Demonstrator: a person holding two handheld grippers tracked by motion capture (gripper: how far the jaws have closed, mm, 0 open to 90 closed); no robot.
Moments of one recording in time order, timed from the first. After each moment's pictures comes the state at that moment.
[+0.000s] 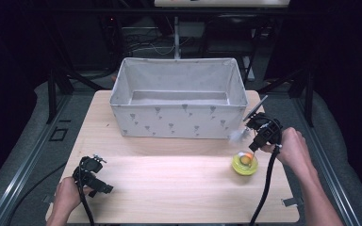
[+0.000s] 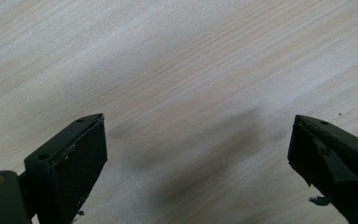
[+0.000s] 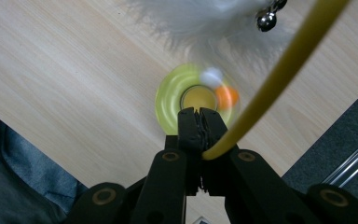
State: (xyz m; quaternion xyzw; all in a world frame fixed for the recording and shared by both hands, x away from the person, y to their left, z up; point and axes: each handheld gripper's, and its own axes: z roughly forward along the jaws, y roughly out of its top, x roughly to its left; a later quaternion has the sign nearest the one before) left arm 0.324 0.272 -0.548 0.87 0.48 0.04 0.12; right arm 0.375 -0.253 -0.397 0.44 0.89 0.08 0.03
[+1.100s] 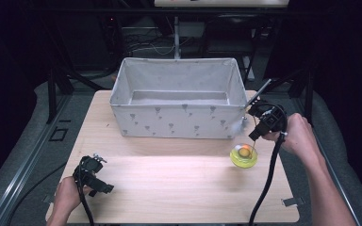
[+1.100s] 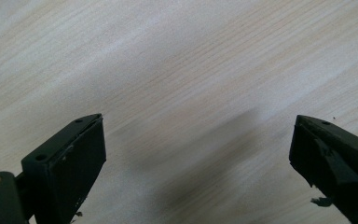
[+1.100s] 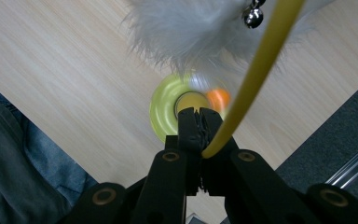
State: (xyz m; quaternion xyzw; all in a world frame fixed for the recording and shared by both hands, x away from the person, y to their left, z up) left arm 0.324 0.271 -0.546 0.87 0.47 0.05 0.13; right arm 0.376 -0.244 -0.348 0.41 0.90 0.10 0.05
